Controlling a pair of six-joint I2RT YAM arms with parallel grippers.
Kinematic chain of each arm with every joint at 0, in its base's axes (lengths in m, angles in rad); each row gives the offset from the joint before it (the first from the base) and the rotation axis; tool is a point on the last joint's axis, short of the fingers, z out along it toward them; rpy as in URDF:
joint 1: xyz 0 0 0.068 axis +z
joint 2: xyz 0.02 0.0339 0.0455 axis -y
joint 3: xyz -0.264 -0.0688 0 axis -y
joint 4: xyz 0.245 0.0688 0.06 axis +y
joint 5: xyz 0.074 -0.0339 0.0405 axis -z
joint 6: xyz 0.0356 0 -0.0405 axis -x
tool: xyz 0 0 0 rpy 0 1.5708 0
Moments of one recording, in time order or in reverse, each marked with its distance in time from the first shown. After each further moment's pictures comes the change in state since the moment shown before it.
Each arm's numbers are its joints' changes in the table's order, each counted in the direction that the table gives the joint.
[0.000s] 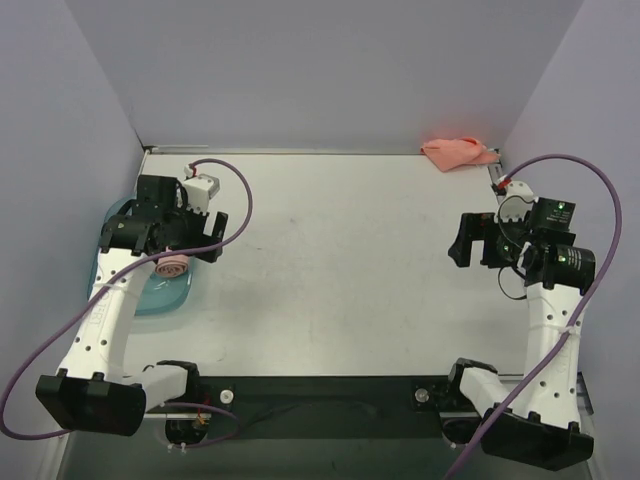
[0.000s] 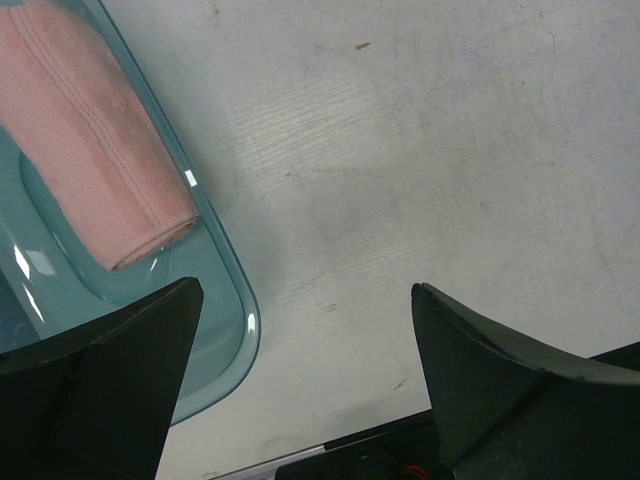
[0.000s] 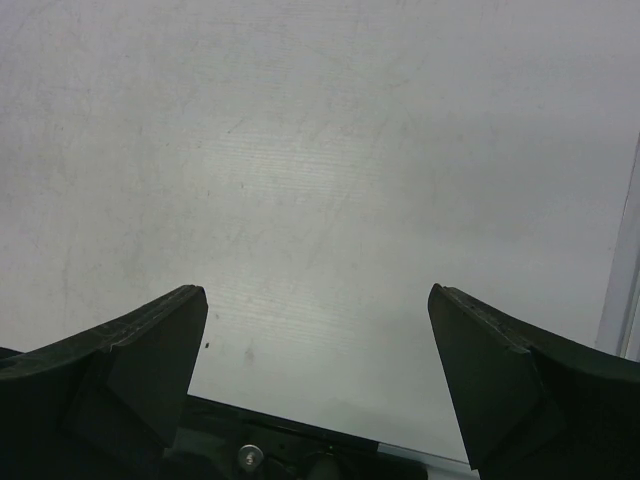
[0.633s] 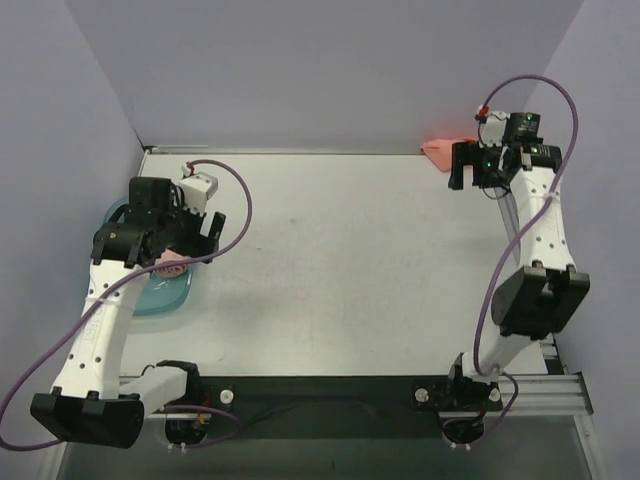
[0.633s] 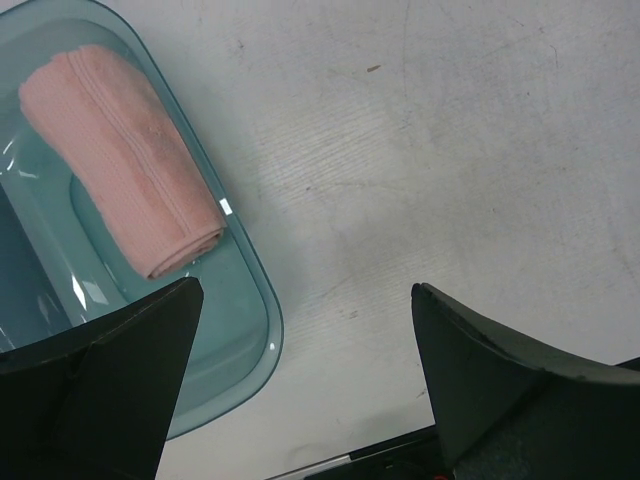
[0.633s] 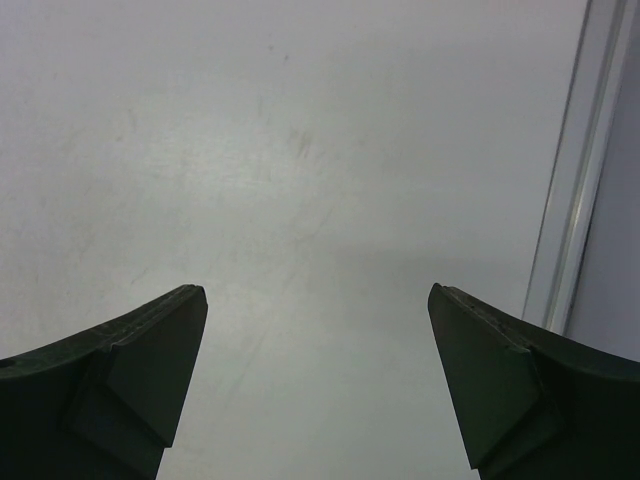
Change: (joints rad) left arm -0.010 0.061 0.008 -0.011 -0.018 -0.048; right arm 0.089 -0.639 0.445 -0.149 0.160 0.005
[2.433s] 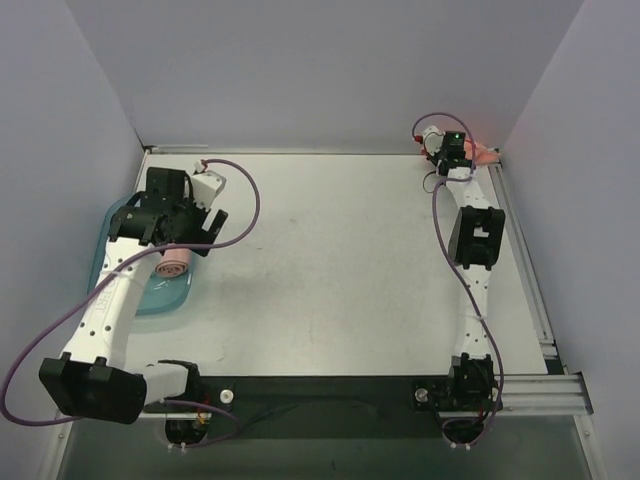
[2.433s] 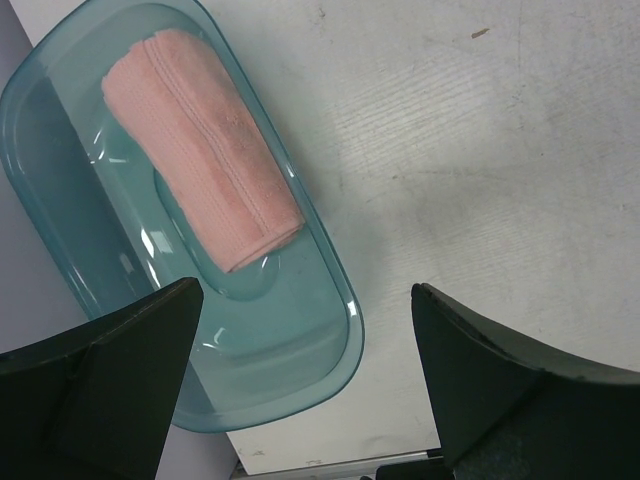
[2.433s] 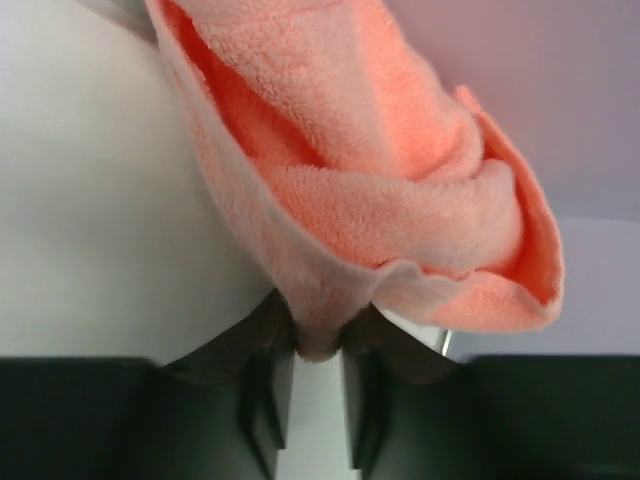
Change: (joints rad) left arm -0.026 -0.117 0.020 -0.035 -0.192 -0.130; right arm 0.094 -1.104 0.693 -0.673 0.415 0.632
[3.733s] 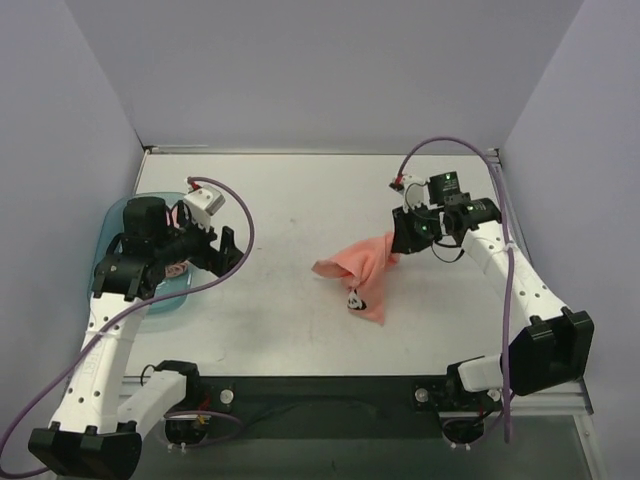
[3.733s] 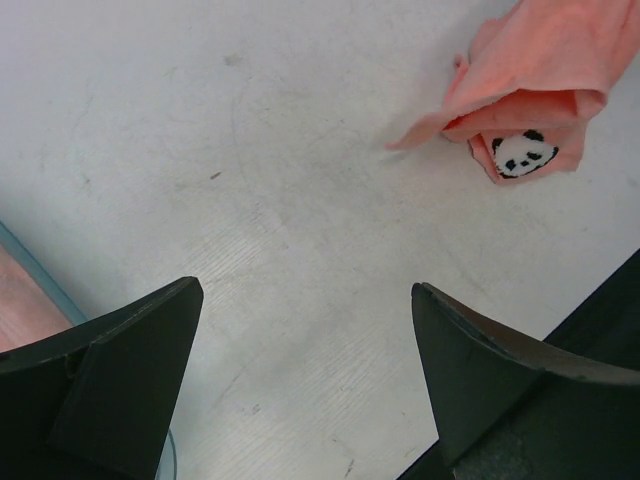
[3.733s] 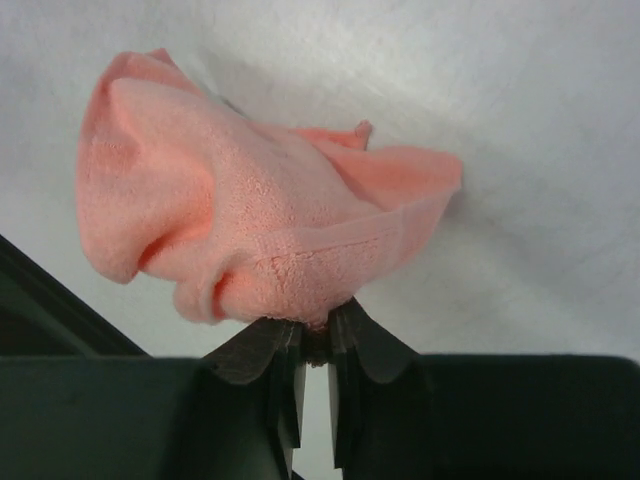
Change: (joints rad) left arm 0.027 0.286 -0.219 -0.204 0.569 0.193; right arm 0.328 1.360 -1.134 0.579 -0.562 -0.671
